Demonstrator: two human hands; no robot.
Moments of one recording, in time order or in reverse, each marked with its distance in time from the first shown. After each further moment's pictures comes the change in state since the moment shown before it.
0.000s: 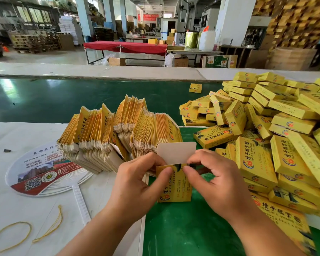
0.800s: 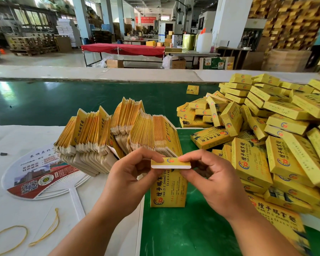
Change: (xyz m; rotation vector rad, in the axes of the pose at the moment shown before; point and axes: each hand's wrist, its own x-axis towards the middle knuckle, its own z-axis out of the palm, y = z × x) left_hand 0.004 -0.011 -0.008 -0.380 -0.080 -0.194; right_hand -0.002 0.006 0.000 0.341 -0.024 0.195
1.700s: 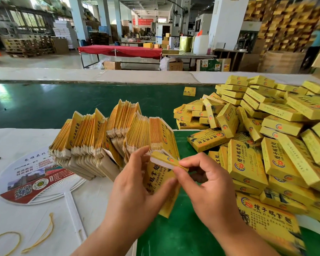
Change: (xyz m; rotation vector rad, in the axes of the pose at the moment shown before) left_hand -0.013 0.015 0.027 0.605 0.197 0.019; right_hand -0.009 -0.012 0.020 -0.127 0.263 -0.118
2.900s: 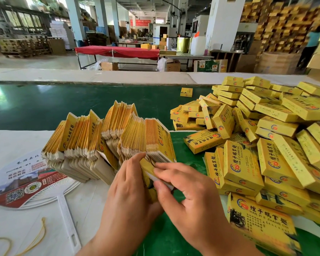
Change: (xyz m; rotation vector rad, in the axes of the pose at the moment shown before) left_hand -0.007 0.010 0.000 0.179 -0.004 0.041; right_hand -0.006 -0.017 0.011 -0.231 -0.111 -0.173
